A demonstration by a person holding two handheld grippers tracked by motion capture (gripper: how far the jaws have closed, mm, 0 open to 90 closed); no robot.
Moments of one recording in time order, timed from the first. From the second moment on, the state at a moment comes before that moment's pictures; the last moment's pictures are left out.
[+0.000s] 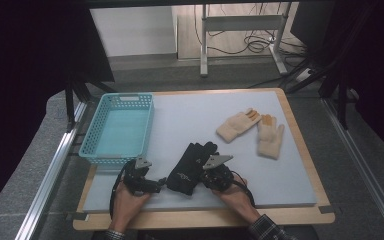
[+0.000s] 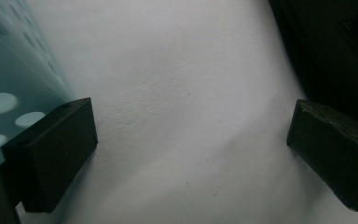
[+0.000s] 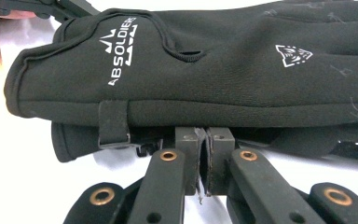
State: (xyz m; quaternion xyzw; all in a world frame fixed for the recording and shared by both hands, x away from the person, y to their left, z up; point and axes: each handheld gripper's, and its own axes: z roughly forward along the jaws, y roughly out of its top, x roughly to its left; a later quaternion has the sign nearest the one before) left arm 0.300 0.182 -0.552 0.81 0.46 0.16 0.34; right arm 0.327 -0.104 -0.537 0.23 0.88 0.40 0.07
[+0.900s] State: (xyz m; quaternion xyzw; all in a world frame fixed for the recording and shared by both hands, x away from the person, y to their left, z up) left arm 0.300 0.182 -0.553 0.81 0.46 0.16 0.34; right arm 0.346 -0.249 -0.529 0.39 0.82 0.38 0.17
